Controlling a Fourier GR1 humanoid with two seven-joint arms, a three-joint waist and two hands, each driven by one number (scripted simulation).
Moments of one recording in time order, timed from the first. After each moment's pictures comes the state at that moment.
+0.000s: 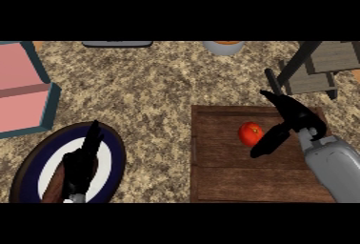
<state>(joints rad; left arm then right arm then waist) 0.06 0.15 -0.13 -1.40 0.01 0.24 0.00 -0.44 -0.47 0.33 -1.52 0.12 0.25 0.99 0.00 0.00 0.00</state>
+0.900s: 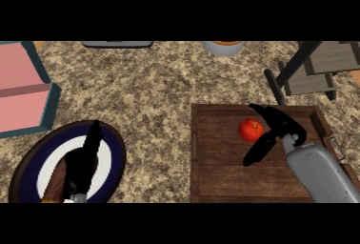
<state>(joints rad) 0.07 0.13 -0.11 -1.43 -0.03 0.23 0.04 -0.39 -0.35 0.30 -1.40 0.20 0.32 0.93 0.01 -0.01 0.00</state>
